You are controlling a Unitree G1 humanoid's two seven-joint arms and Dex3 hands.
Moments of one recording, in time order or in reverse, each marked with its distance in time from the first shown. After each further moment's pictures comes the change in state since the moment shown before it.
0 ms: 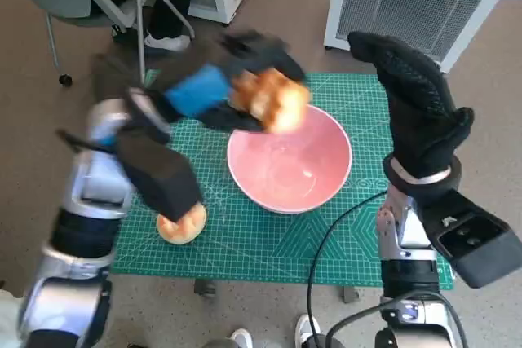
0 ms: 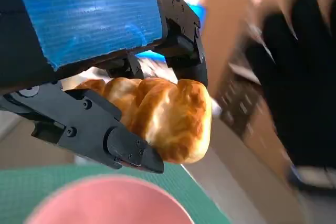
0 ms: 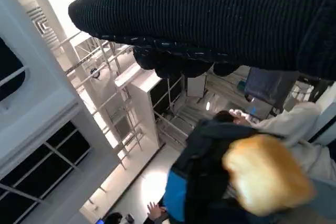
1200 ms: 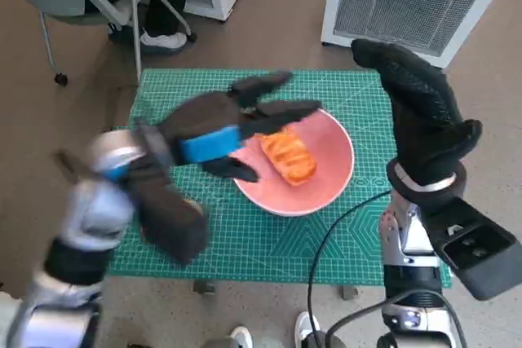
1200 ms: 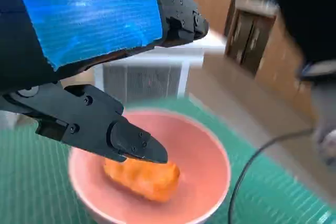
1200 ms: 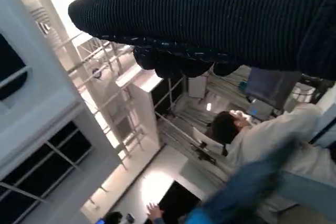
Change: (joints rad) left arm 0.253 0.175 0.126 -0.348 -0.056 0.052 -0.166; right arm 0.048 0.004 0.012 -0.078 0.023 0.023 0.005
